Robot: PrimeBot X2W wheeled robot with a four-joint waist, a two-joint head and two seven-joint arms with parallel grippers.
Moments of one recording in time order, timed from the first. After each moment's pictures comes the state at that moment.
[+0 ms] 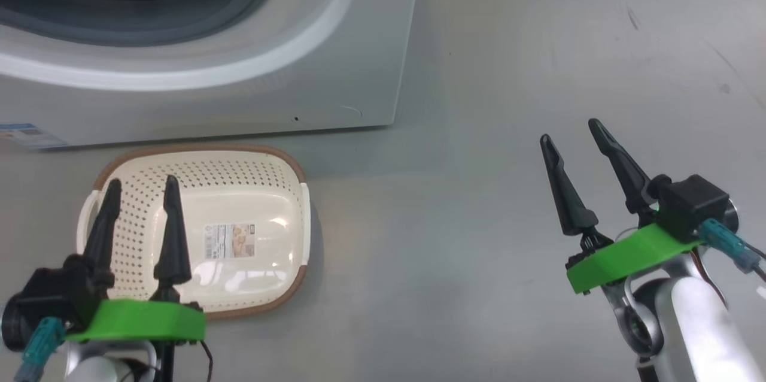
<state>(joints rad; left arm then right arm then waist) -0.15 0.44 -0.33 -0.13 -0.52 0.25 -0.21 -0.18 -0.04 0.09 0.02 0.14 0.13 -0.15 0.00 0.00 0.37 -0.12</state>
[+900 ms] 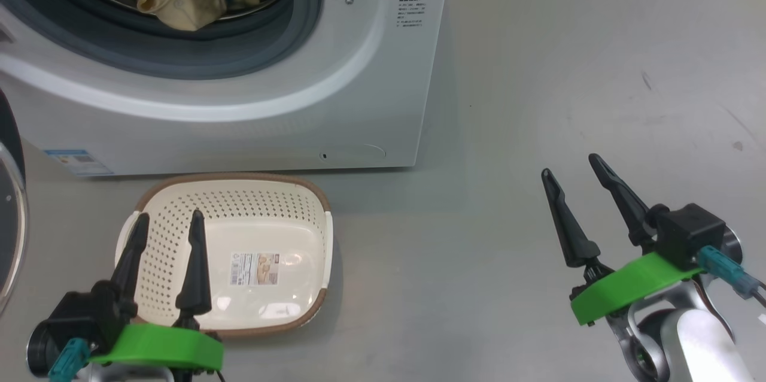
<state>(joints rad) -0.07 0.42 -0.37 -0.13 -0.52 0.25 -0.21 -0.05 -0.04 0.08 -0.06 0.12 0.13 -0.07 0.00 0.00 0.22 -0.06</state>
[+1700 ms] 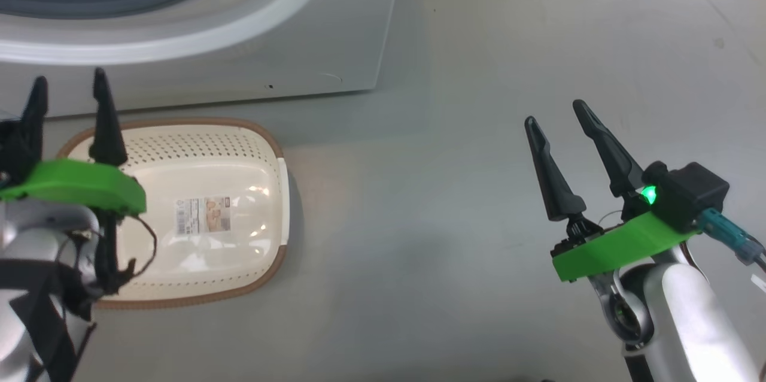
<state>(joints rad) -0.47 0.45 -0.33 0.15 -0.57 0.25 -0.13 -0.18 -0.04 0.14 -0.03 0.20 0.13 -0.14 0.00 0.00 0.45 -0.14</state>
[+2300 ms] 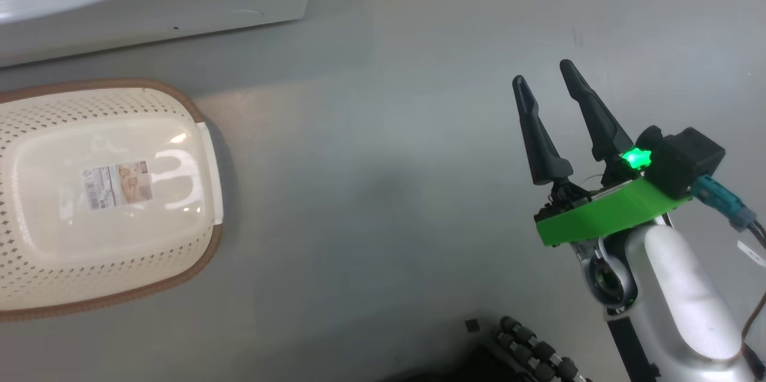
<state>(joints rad) -1.00 0.66 -0.31 0.40 -0.59 0.24 0.20 -0.33 -0.04 0.21 0.08 0.31 0.13 -0.24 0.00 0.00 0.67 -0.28</state>
